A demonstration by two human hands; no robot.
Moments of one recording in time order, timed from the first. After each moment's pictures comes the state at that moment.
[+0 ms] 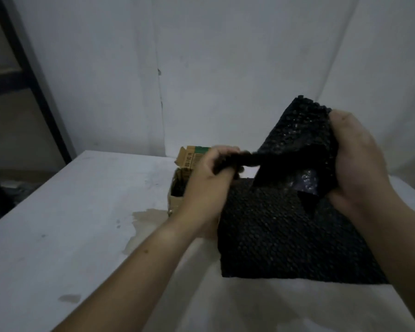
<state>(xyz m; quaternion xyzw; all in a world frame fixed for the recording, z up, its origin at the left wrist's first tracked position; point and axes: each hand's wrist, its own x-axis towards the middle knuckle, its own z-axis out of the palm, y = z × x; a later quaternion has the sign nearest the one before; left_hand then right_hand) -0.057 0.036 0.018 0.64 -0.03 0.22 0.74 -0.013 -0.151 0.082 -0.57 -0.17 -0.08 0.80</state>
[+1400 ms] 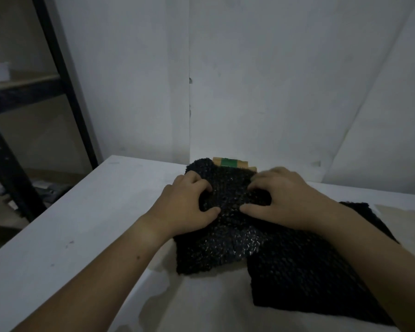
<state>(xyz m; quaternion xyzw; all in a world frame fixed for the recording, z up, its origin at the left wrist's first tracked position) -0.059 0.165 -0.011 0.98 0.01 0.13 0.16 0.021 -0.057 0.037 -0.92 -0.39 -0.05 0.05</state>
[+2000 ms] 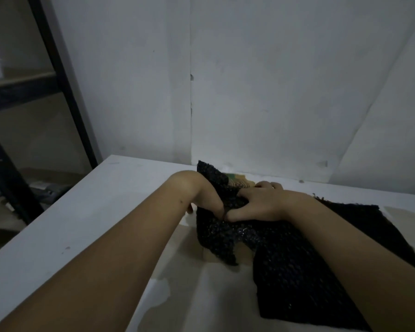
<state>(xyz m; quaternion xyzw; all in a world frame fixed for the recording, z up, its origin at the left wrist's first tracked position) 0.009 0.154 0.031 0.92 0.11 -0.33 0.15 0.060 -0.010 0.012 -0.94 -0.24 0.23 0.00</state>
